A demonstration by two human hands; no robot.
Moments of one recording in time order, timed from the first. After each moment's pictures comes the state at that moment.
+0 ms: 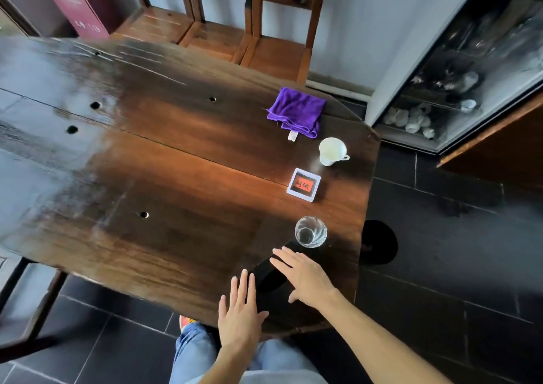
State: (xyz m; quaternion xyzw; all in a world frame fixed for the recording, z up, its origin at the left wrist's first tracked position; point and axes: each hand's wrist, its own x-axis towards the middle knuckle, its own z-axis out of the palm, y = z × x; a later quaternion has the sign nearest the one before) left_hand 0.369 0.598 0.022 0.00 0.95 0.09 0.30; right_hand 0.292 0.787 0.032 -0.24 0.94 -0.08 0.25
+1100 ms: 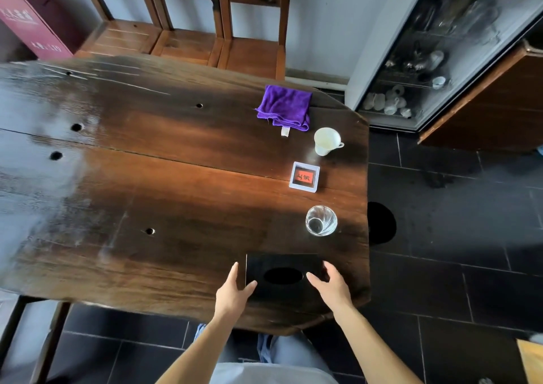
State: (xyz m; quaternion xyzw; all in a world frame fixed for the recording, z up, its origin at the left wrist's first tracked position) left_hand 0.301 0.509 0.021 -0.19 0.82 0.40 0.36; right_hand 0.353 0.756 0.036 0.41 0.74 -0.48 0.22
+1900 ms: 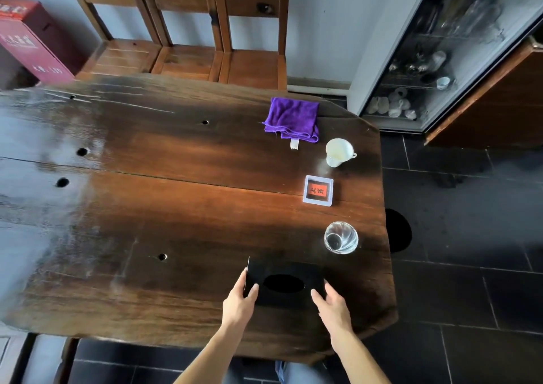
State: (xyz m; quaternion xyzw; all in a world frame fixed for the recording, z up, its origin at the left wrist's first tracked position) left_hand 0.255 0.489 0.035 -0.19 0.80 0.46 0.33; right_hand 0.331 0.694 0.028 0.46 0.70 -0.51 0.20
